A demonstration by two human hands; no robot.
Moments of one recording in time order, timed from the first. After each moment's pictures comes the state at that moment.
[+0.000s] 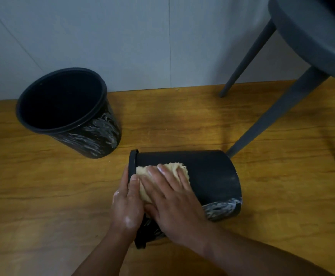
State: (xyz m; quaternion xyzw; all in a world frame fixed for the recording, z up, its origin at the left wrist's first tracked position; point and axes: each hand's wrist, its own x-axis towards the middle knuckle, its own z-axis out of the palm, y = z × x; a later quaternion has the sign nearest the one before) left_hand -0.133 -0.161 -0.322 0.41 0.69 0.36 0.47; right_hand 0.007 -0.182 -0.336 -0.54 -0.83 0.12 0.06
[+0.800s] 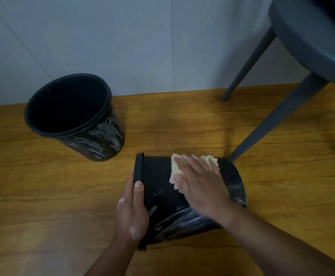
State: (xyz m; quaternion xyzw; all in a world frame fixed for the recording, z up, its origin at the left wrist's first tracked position) left_hand -0.131 -0.173 -0.313 0.48 0.67 0.34 0.45; right_hand 0.060 -0.146 -0.323 -0.64 -0.74 0.21 0.03
